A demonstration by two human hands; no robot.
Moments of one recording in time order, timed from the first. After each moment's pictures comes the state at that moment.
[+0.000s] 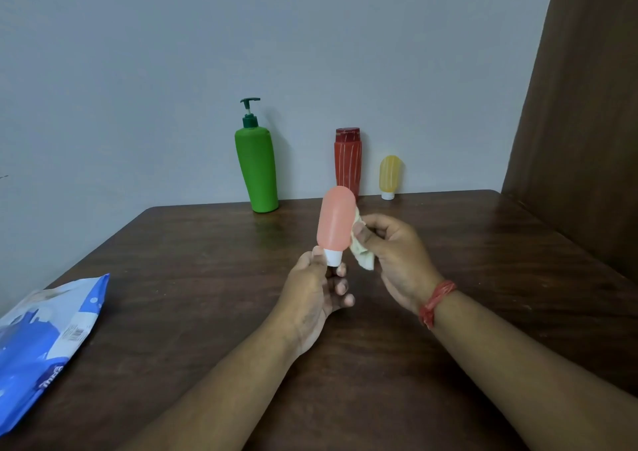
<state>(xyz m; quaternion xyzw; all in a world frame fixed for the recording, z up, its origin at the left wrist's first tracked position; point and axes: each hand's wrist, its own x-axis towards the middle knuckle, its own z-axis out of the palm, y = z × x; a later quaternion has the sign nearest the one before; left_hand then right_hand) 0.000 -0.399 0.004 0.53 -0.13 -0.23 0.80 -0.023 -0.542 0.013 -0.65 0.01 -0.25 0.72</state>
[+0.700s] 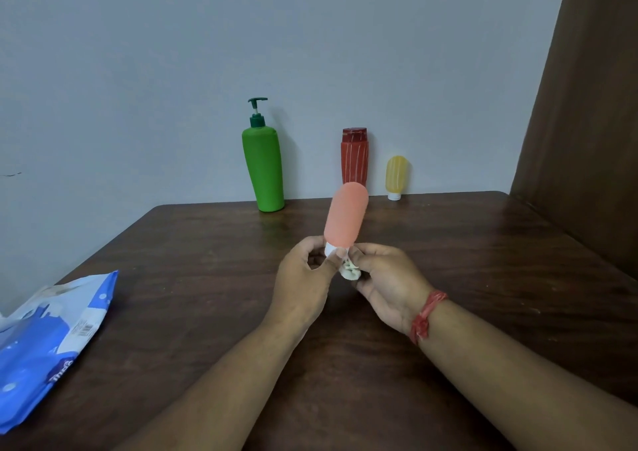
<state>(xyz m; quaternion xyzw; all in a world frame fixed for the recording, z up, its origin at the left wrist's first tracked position) 0.016 -0.389 -0.001 0.73 -0.22 0.02 0.65 -0.027 -0.513 0.005 -0.54 0.10 -0.12 0.83</state>
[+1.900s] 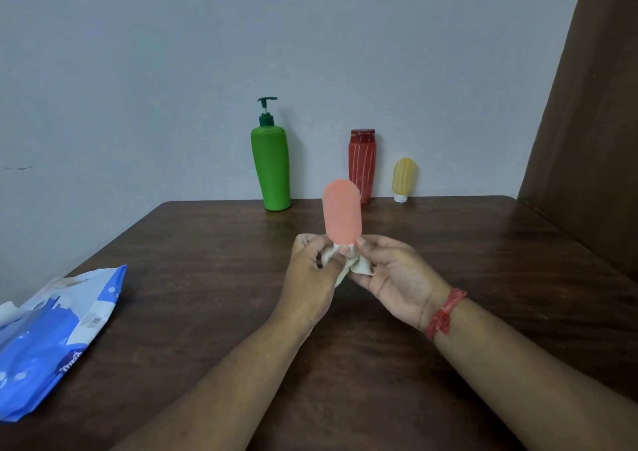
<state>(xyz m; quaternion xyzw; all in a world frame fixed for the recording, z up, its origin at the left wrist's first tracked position) 0.021 -0.392 -0.002 0.75 -0.24 0.03 0.62 -0.033 -0.519 0.021 -0.45 0.05 -0.06 0.89</state>
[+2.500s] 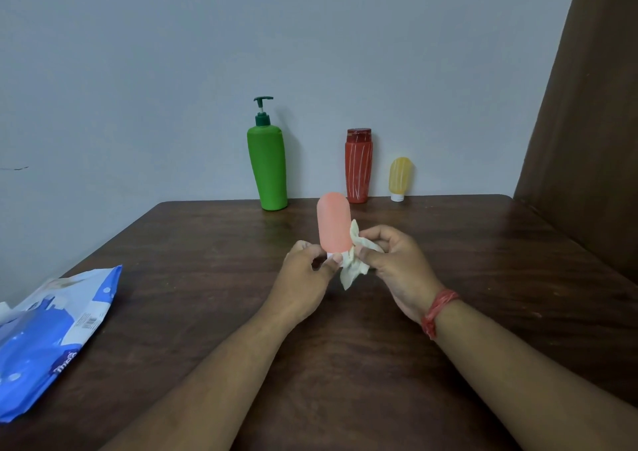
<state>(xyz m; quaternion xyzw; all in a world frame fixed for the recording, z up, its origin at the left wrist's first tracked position) 0.041 -0.384 -0.008 0.85 -0.26 0.02 0.46 -0.024 -0.536 0.004 -0.72 0.07 -0.21 0.66</state>
